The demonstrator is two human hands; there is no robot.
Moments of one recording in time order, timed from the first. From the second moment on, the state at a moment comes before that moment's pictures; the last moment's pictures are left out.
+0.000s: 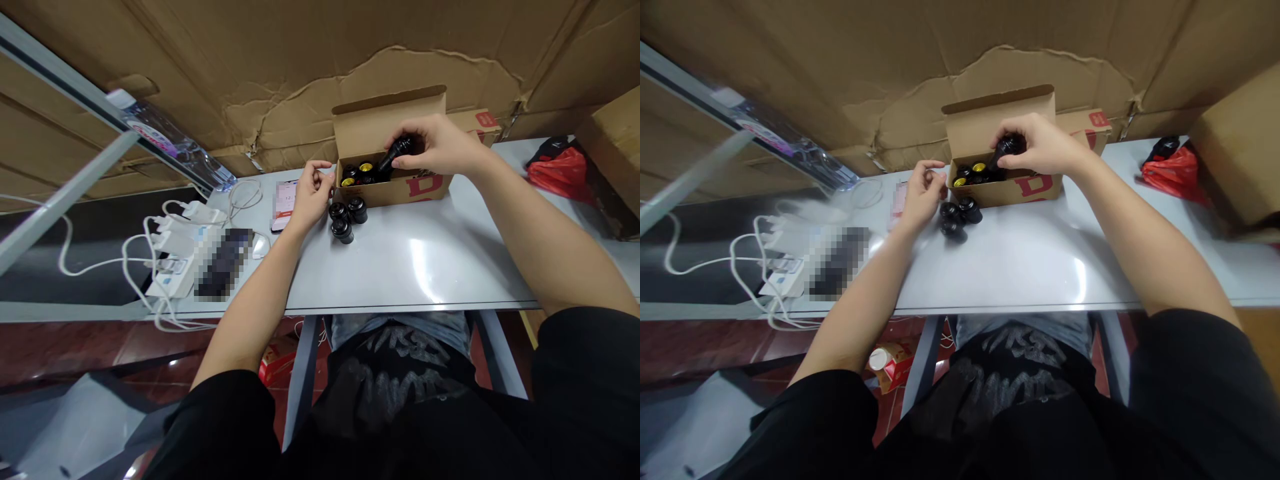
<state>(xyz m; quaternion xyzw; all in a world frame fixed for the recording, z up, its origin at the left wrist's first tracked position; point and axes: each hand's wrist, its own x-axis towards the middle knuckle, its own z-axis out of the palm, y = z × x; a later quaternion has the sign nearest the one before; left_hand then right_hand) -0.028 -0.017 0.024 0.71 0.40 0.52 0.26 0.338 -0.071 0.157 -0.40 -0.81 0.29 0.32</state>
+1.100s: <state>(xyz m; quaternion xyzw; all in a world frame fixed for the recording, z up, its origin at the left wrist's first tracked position) -0.028 -0.015 0.018 0.71 0.40 0.52 0.25 0.338 -0.071 0.155 -0.38 -0.83 0.28 0.30</state>
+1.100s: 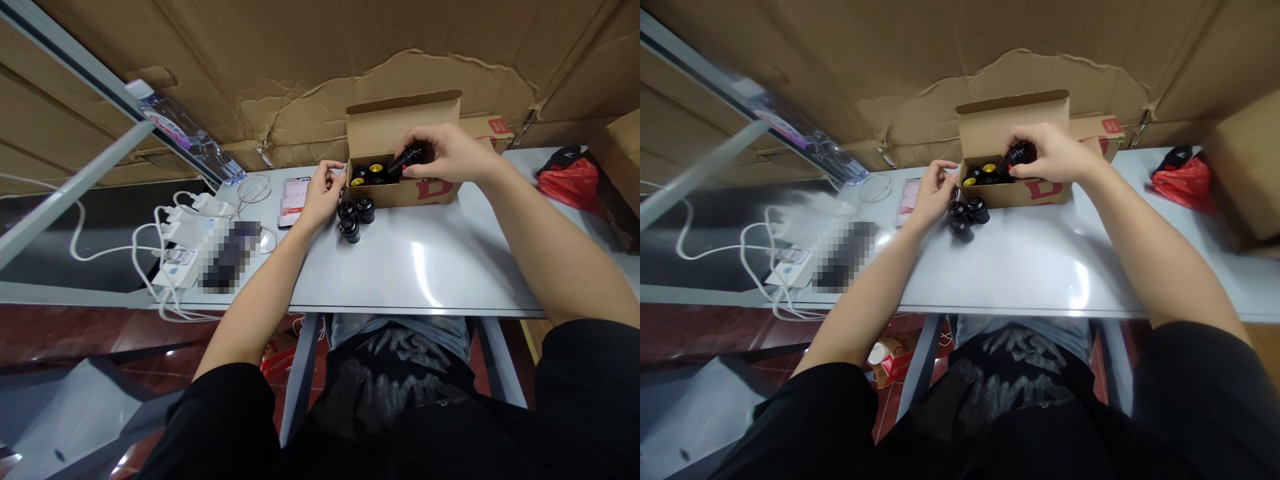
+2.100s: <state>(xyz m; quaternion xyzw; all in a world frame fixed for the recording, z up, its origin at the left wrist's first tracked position) -0.032 -0.012 0.015 0.74 0.40 0.50 0.21 0.334 -0.062 0.143 -0.38 -0.86 0.17 0.30</state>
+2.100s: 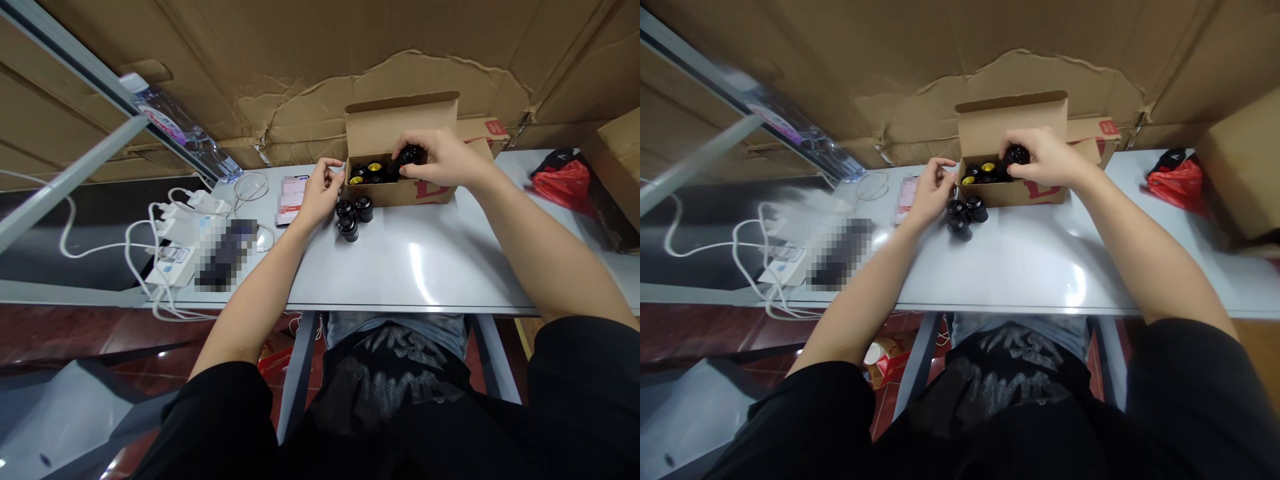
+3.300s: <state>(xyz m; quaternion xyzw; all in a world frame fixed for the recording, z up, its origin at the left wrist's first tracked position) -0.025 -0.021 0.026 0.73 0.42 0.49 0.22 0.332 -0.073 0.154 -0.39 -0.82 0.26 0.33</state>
